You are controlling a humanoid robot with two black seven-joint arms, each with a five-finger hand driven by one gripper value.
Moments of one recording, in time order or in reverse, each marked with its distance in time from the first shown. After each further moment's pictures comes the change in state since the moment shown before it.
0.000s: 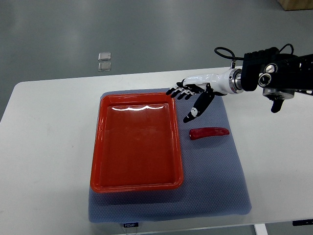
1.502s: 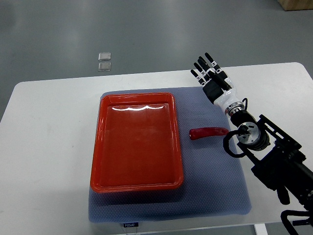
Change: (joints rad) left arm 0.002 0.000 -0.002 0.003 0.000 0.002 0.000; right arm -0.987 0.496 1.498 -0.459 0.282 0.049 0.215
